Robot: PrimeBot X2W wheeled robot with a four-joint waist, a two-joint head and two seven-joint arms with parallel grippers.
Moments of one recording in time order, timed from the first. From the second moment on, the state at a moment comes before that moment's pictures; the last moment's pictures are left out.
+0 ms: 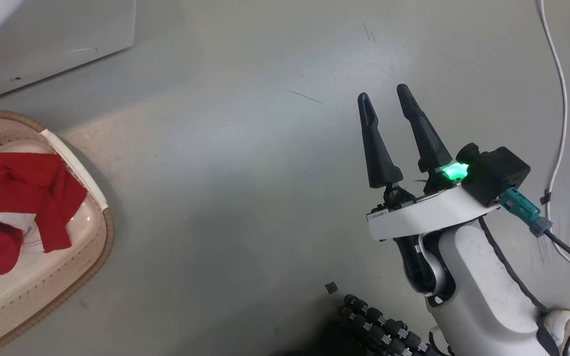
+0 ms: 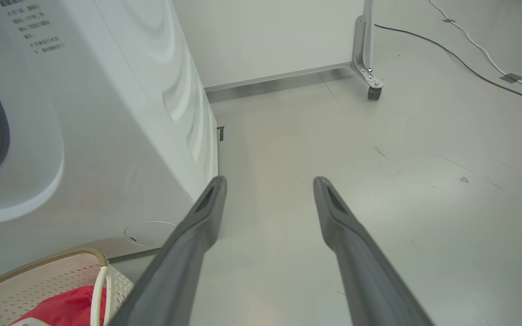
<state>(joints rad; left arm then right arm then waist) -1.08 0.69 -0.09 0.53 -0.04 -0.07 0.64 -0.37 -0.04 0.44 0.05 0.54 -0.06 -0.26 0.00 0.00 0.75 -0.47</state>
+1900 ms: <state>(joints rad) -0.47 0.17 -0.04 0.23 -0.26 0.08 -0.11 -0.27 -0.05 0.32 0.24 0.29 -0.02 -0.26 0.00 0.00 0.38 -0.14</state>
